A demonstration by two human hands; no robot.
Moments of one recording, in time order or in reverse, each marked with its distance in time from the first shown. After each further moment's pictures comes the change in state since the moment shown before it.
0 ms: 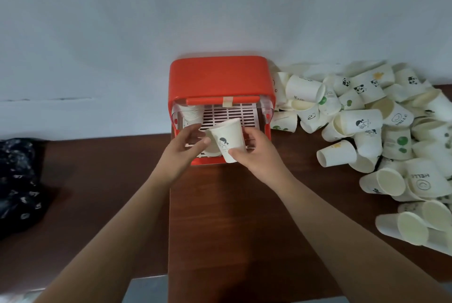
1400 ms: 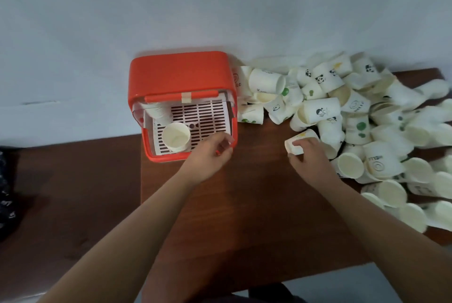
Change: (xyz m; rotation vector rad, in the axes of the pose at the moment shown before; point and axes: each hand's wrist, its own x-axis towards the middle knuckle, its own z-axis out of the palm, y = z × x) left_hand 0.006 0.035 0.120 0.374 -0.200 0.308; right_hand -0.042 0.121 -0.154 -0.560 0.226 0.098
